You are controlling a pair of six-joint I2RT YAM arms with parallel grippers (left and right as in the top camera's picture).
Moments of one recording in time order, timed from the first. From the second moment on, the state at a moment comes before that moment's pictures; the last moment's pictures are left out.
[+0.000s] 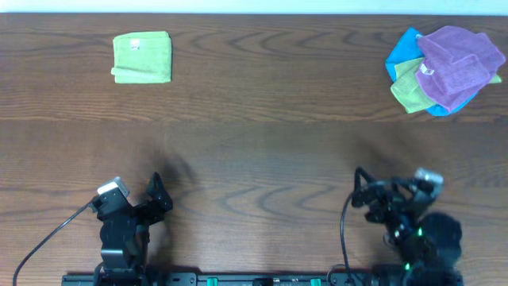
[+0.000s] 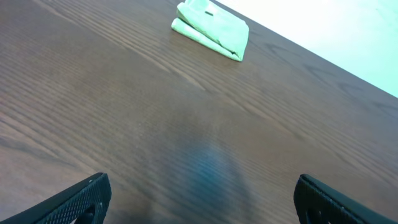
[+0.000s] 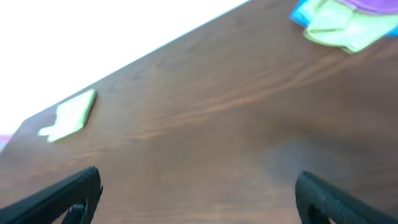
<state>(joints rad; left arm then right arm) -0.05 0.01 0.15 -0.56 -0.17 -0.46 -0.01 0.24 0.39 -0.54 -0.20 0.52</state>
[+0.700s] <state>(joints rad) -0.05 0.01 0.15 -0.55 -0.17 -0.46 -0.43 1.31 1.27 -0.64 -0.09 0.55</state>
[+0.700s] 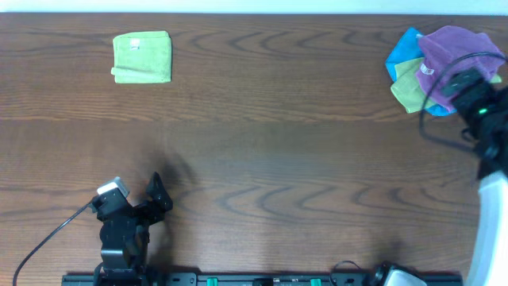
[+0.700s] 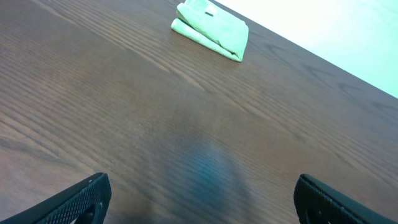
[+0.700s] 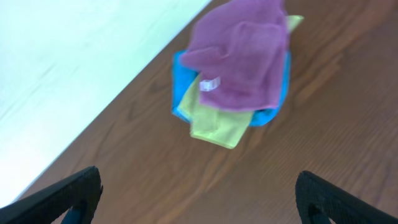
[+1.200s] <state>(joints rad) -0.05 0.01 0.15 -0.55 -0.17 -0.46 -0.67 1.94 1.48 -0.34 -0.79 0.47</state>
